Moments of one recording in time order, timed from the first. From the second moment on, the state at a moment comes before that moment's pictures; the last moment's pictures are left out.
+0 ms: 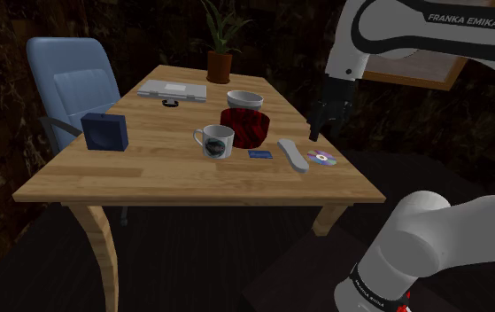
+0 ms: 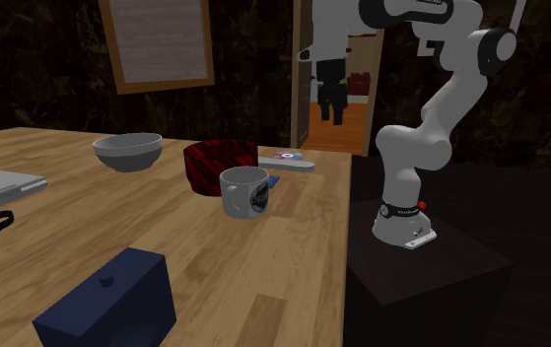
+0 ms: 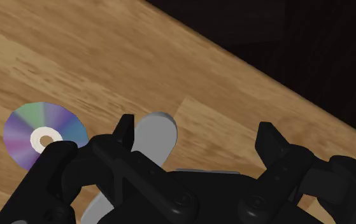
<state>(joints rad) 0.00 -0.81 -0.07 -2.38 0.01 1.50 0.10</state>
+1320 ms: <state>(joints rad) -0.02 -0.20 0.13 -2.02 0.10 1.81 0.62</state>
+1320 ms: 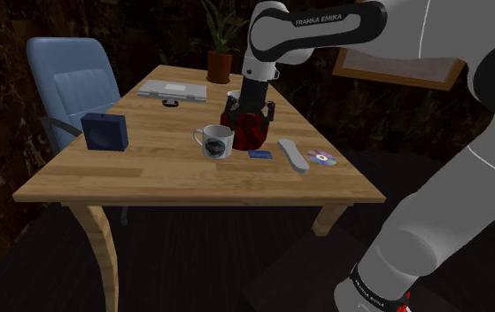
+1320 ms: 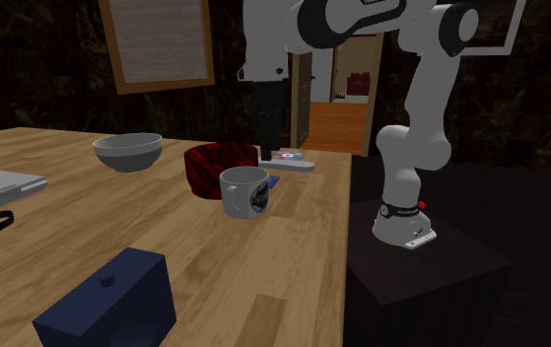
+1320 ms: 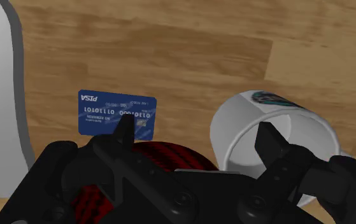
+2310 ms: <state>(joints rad) -0.02 -0.05 0.15 -1.97 0.08 1.94 0.72</state>
